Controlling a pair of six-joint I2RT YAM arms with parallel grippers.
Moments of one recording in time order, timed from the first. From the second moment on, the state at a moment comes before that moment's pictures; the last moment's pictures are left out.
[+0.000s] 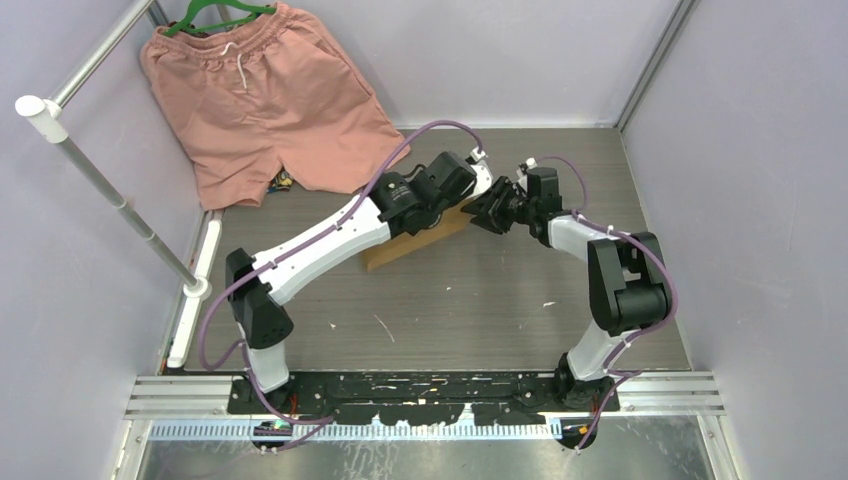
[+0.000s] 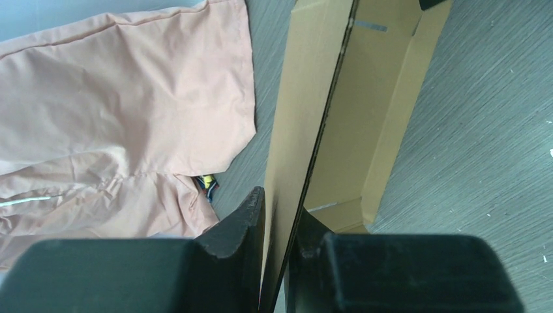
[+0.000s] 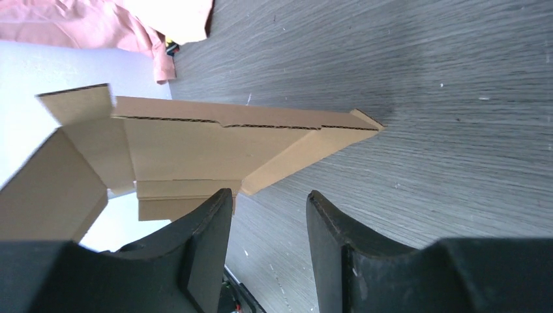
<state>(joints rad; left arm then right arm) -0.97 1.83 1.91 -0.91 -0.61 0.39 0.17 1.70 0.91 0.17 -0.59 0.92</state>
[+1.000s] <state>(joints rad) -1.07 1.84 1.76 -0.83 -0.60 0.28 0.15 1.73 0.91 0.22 -0.66 1.02</state>
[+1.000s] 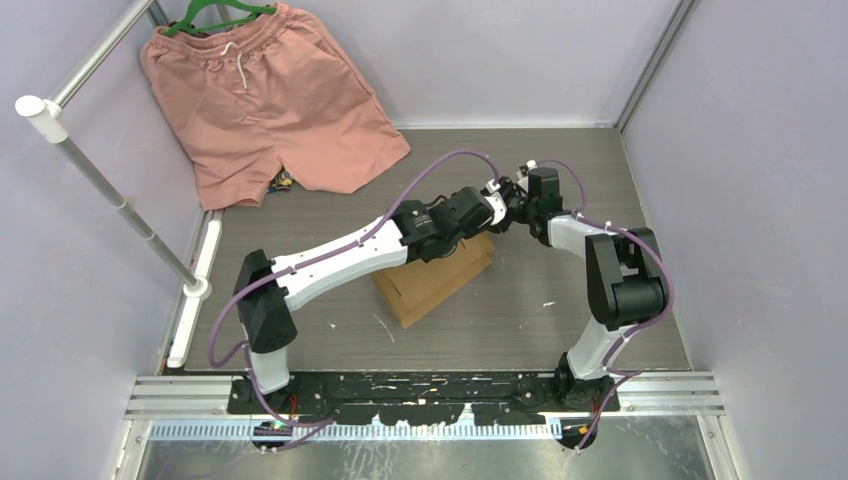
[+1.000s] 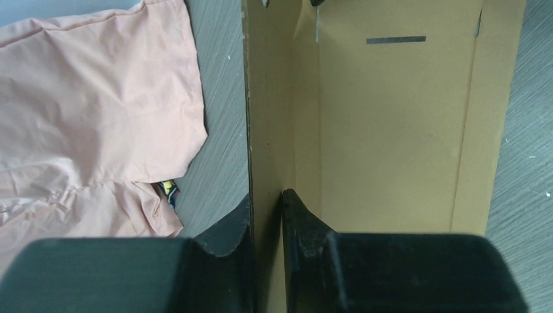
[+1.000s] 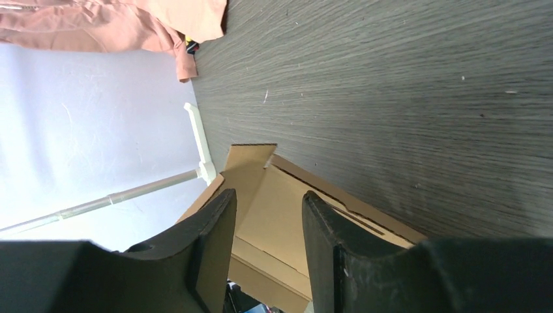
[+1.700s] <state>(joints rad) -1.01 1.85 1.86 -0.80 -0.63 0.36 0.27 1.63 0.82 0.20 -0.62 0.95</state>
